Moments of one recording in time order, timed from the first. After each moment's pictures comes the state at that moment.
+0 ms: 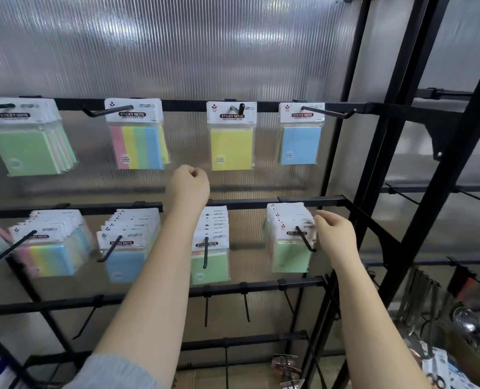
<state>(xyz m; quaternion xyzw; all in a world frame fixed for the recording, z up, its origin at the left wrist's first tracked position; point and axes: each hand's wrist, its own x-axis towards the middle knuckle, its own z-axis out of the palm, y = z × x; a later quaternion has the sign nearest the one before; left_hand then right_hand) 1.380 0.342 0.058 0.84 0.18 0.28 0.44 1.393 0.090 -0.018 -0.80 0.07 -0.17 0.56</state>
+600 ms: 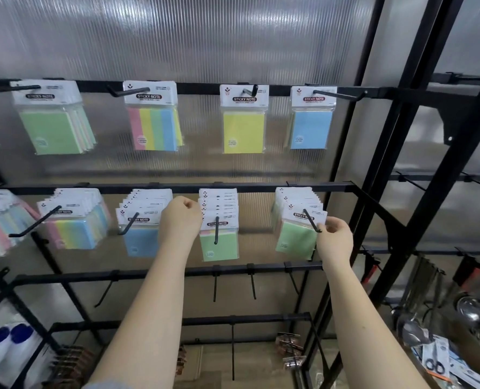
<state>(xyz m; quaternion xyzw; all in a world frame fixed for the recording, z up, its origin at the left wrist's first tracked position) 1.335 0.368 -0.013 0.85 0.24 0.22 0.41 1.376 0.106 -0.059 -0.75 0.17 -0.19 0.61</state>
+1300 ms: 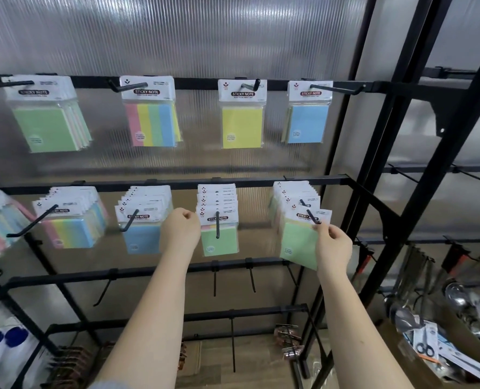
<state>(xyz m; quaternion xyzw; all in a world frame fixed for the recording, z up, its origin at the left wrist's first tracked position) 1.327 0.370 -0.039 0.85 0.24 0.20 0.43 1.344 0.120 -0.067 -0.72 0.19 -0.23 0.63</state>
